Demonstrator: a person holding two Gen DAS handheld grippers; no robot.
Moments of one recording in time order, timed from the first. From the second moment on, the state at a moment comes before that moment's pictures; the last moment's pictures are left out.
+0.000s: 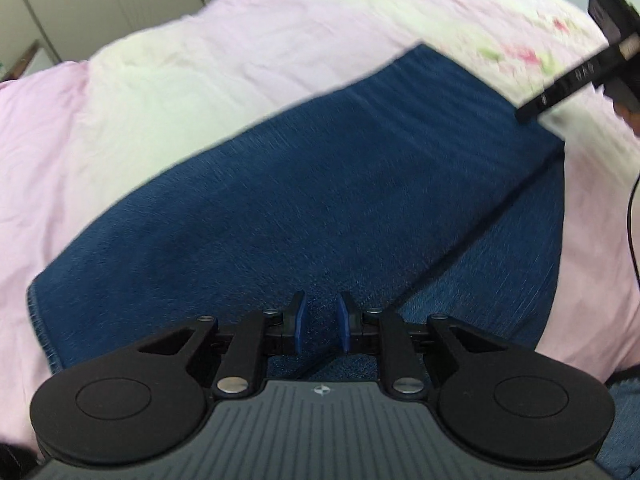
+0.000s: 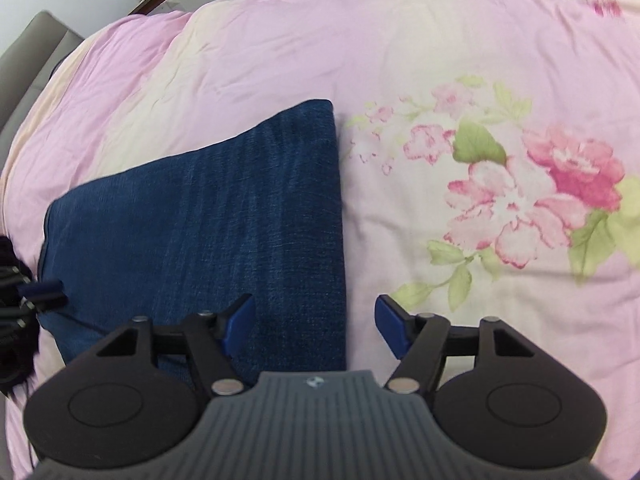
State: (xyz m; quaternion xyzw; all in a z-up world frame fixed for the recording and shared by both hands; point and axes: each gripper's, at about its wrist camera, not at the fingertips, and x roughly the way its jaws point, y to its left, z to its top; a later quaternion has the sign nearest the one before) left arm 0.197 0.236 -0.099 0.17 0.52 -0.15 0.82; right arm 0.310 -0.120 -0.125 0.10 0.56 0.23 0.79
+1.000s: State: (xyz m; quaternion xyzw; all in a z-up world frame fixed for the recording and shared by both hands) left arm 0.201 0.129 -0.124 0.31 0.54 -0.17 0.76; right arm 0.305 -0.160 -0.047 0.30 0.48 0.31 0.77
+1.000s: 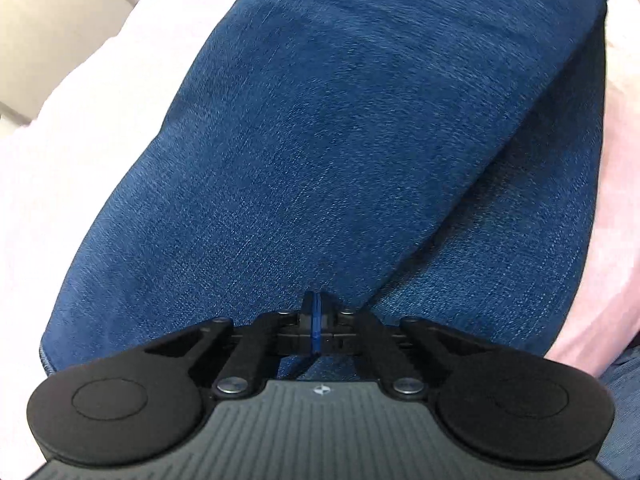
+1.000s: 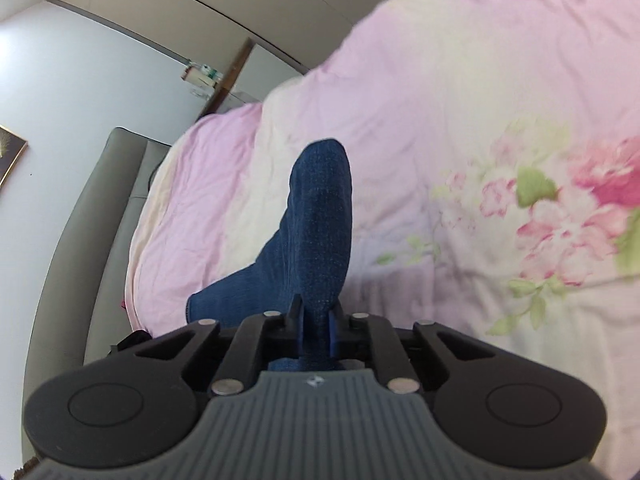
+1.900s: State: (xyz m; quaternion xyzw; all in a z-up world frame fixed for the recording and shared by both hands) left arm 0.212 0.105 -0.102 0.27 0.53 -0.19 0.78; right arm 0.278 -0.245 -0.116 0.25 0.56 0.26 0.75
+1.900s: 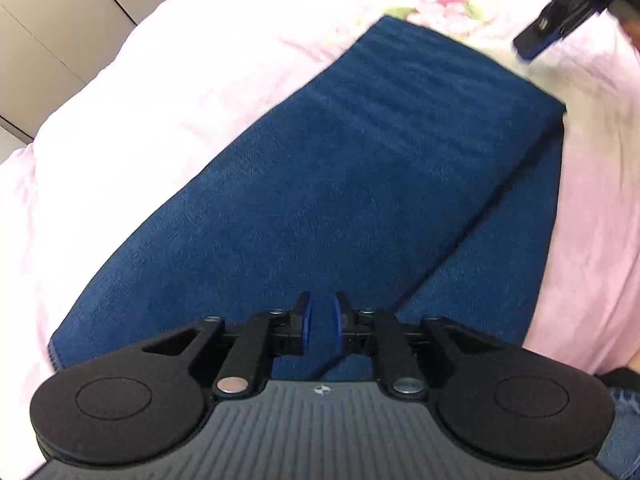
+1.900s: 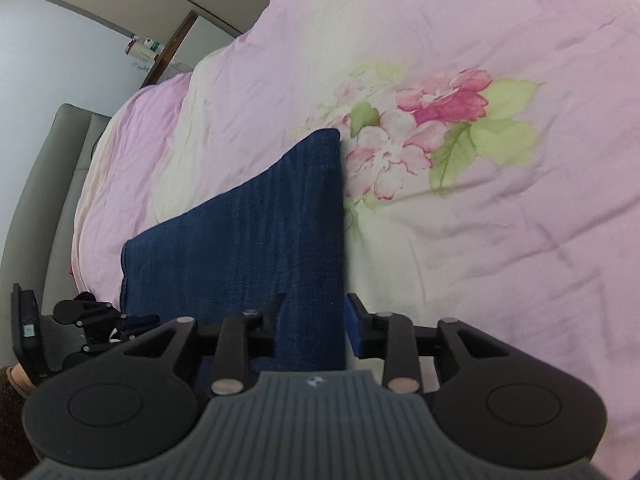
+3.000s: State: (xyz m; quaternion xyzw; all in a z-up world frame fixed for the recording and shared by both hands) left arm 0.191 0.211 -0.043 0.17 0.51 -0.18 0.82; right arm 0.305 -0.125 -0.014 0.27 0.54 0.33 0.72
